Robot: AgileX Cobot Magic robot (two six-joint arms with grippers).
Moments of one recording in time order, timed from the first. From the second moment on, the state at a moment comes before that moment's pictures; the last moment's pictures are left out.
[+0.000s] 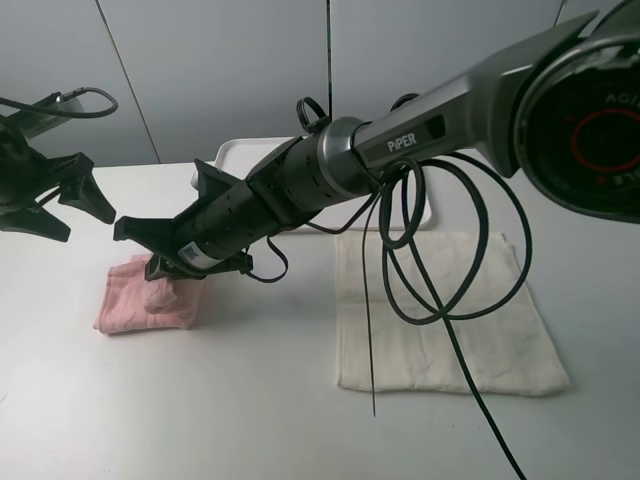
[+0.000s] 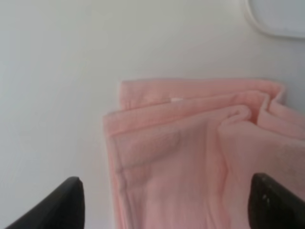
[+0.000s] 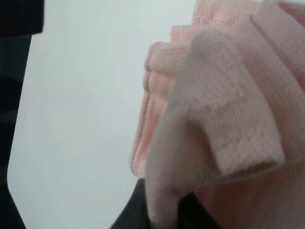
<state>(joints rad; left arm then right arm) 0.17 1.80 -1.13 -0.49 0.86 0.37 0.86 2.32 -1.52 1.44 0.48 -0.61</state>
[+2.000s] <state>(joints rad) 0.17 1.79 -1.14 -0.75 0.94 0.60 0.78 2.48 -1.70 1.21 0.60 -0.35</state>
